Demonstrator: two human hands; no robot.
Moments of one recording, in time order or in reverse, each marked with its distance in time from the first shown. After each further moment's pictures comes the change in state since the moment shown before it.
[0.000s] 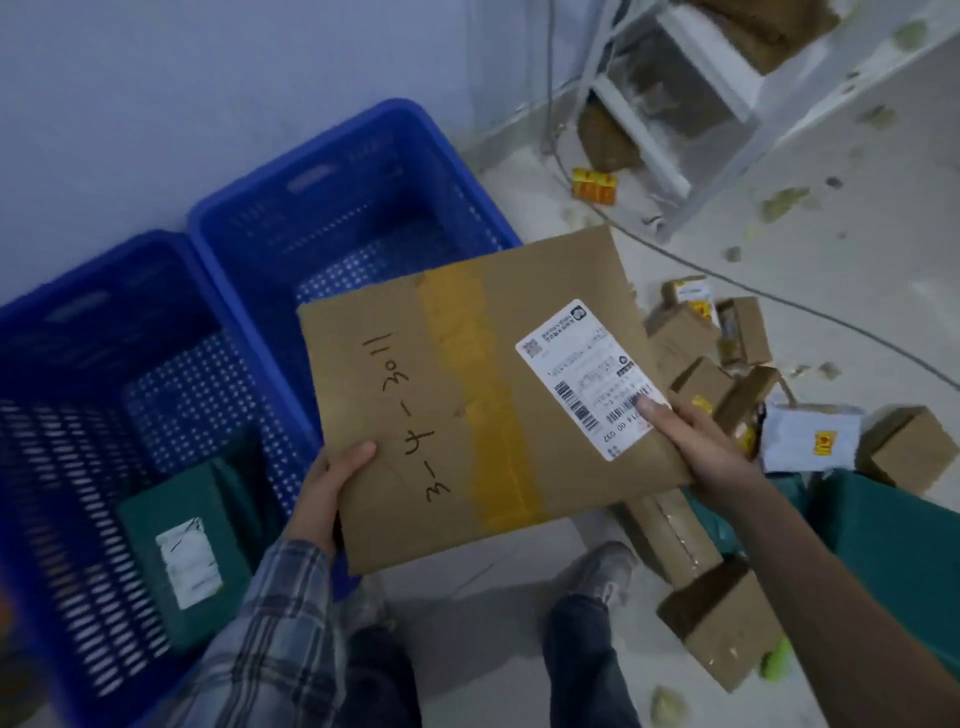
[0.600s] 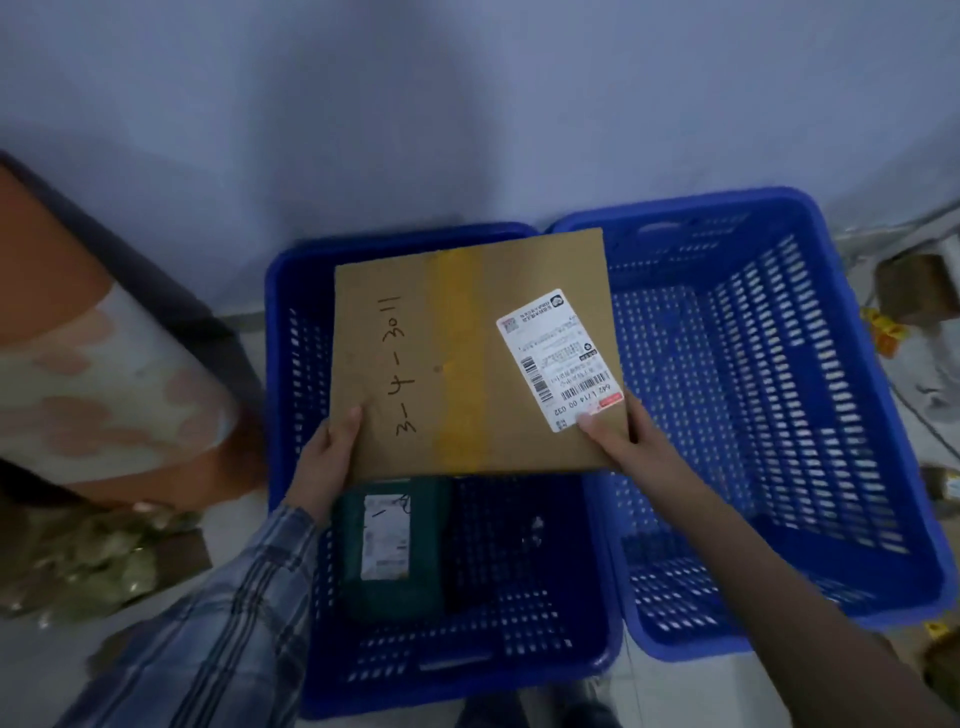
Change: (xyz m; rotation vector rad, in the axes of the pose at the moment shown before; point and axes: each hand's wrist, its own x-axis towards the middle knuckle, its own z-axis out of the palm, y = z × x) left_hand 0.073 0.039 -0.378 -0.057 0.363 0.131; right_hand 0.068 0.044 0.438 -0.527 -0.326 -0.118
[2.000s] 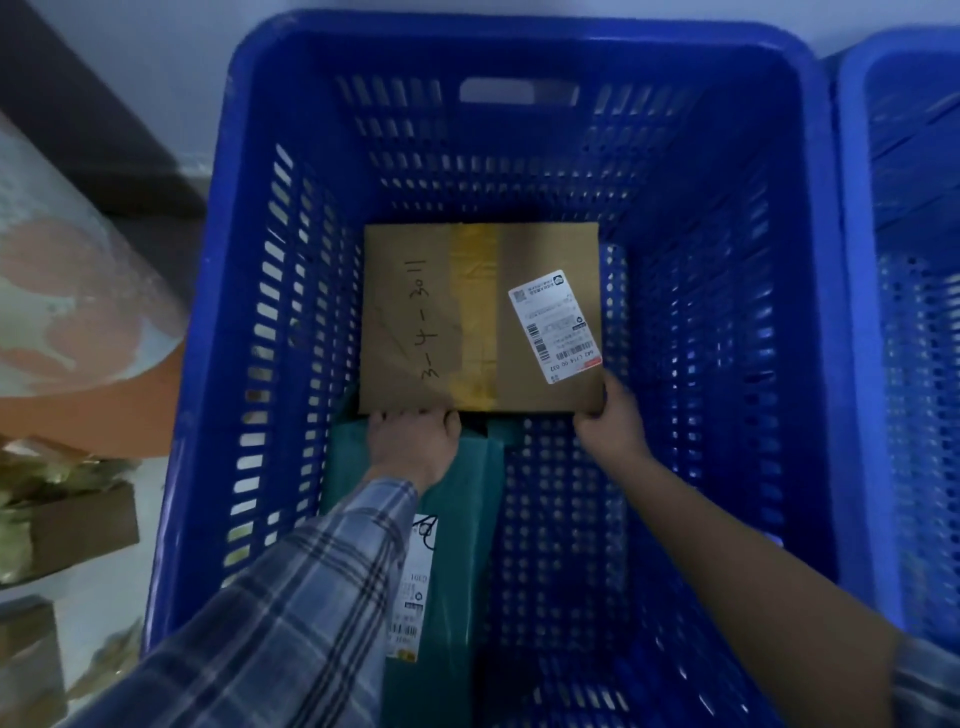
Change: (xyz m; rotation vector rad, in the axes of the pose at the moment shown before) left_hand 0.221 -0.152 0.053 1.367 -0.074 0.069; right_hand 0.255 0.183 0.138 -0.497 0.053 0.054
